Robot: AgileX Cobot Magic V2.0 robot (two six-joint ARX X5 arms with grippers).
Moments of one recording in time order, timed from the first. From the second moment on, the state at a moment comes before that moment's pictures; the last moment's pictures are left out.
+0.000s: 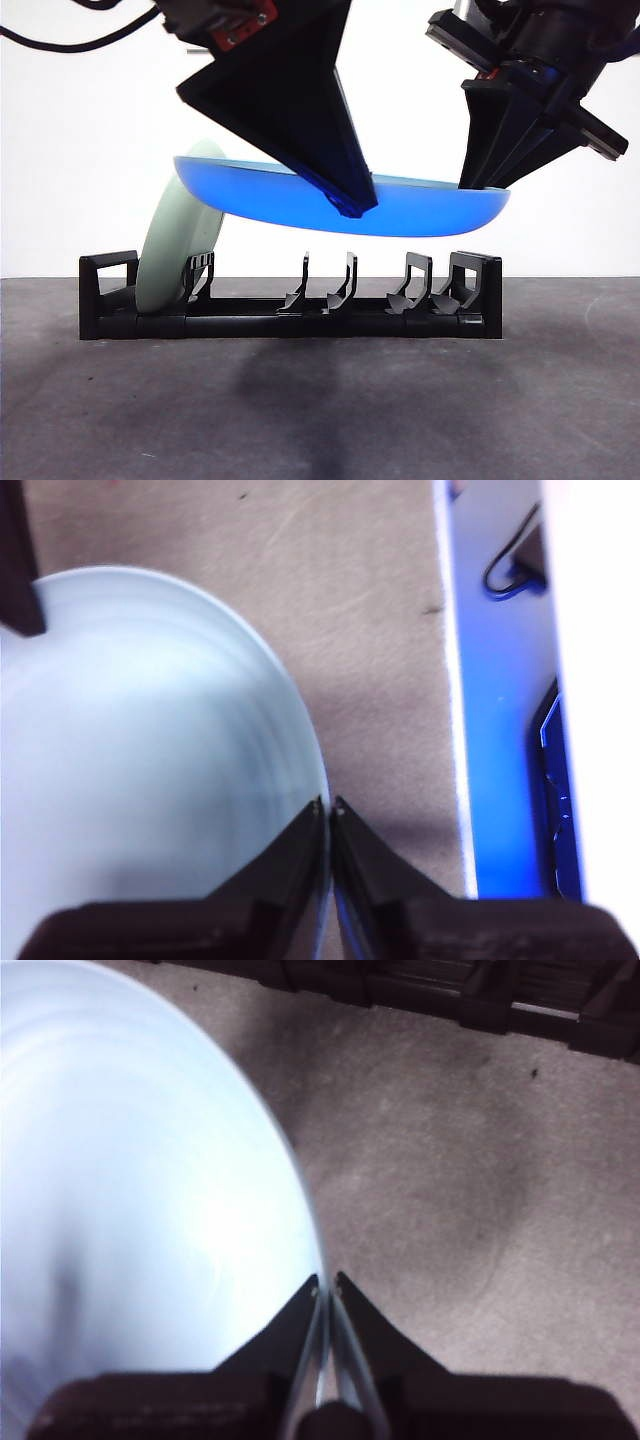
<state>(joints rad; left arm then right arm) -1.19 1.33 0.95 -0.50 -0.18 0.53 0.43 1.43 1.11 -0.78 -0.34 0.16</state>
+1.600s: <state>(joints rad) -0.83 1.33 0.95 0.45 0.31 -0.36 0.17 0.93 1.11 -0.64 -0.02 0.17</state>
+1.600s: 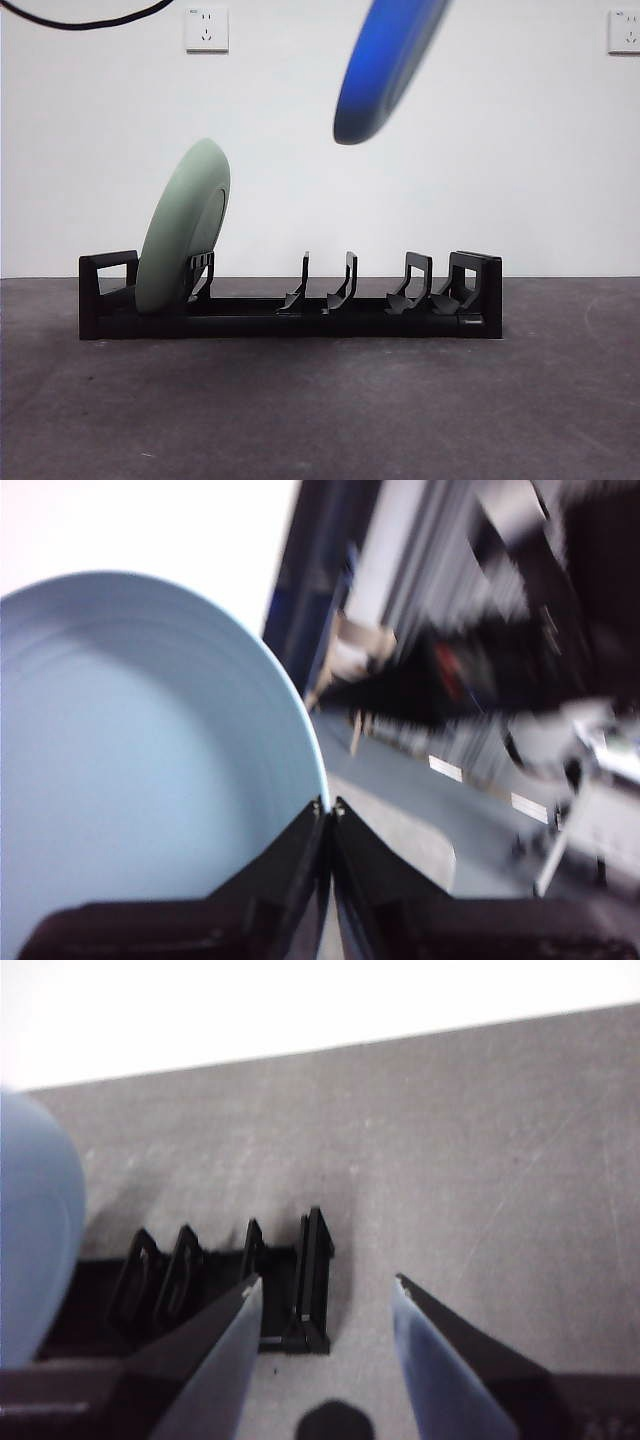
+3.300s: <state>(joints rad) -0.57 1.76 0.95 0.81 0.29 -0.83 0.17 0.97 1.11 -0.65 -0.02 0.17</state>
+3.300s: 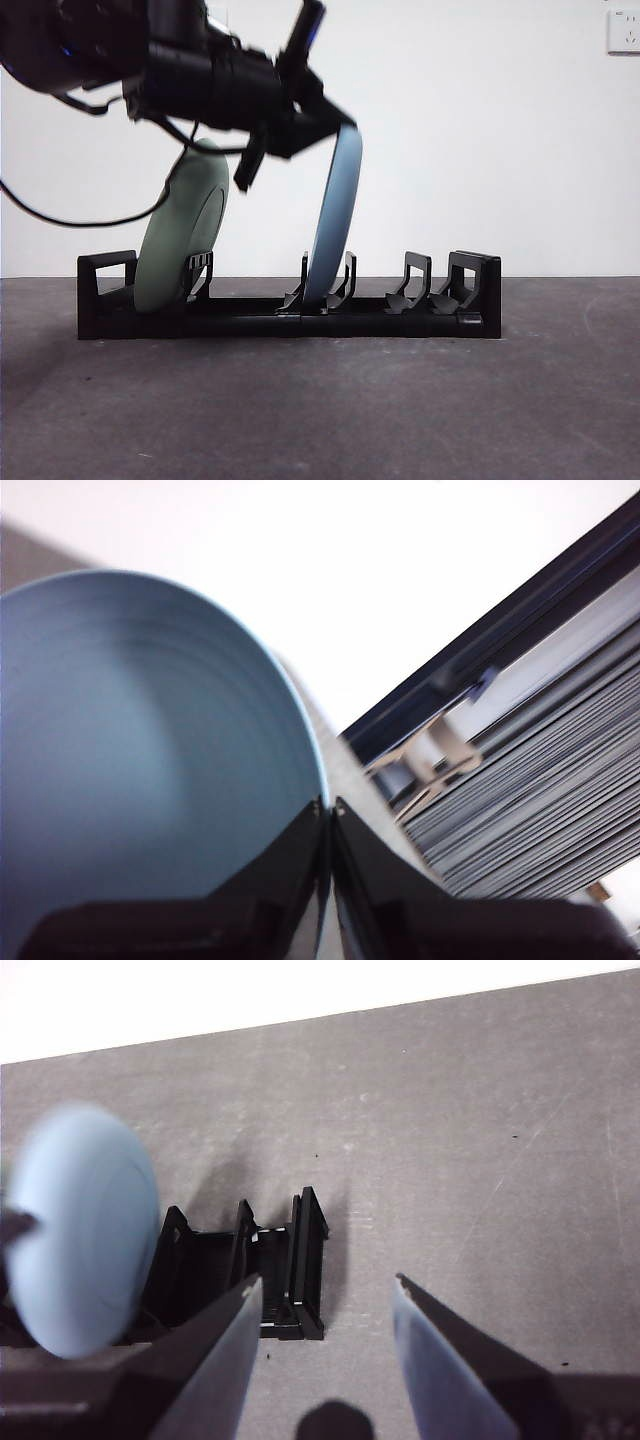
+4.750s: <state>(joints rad) -0.57 0.78 0.95 -0.50 -0.24 0.05 0.17 0.96 1.11 -0.76 -0.24 0.01</state>
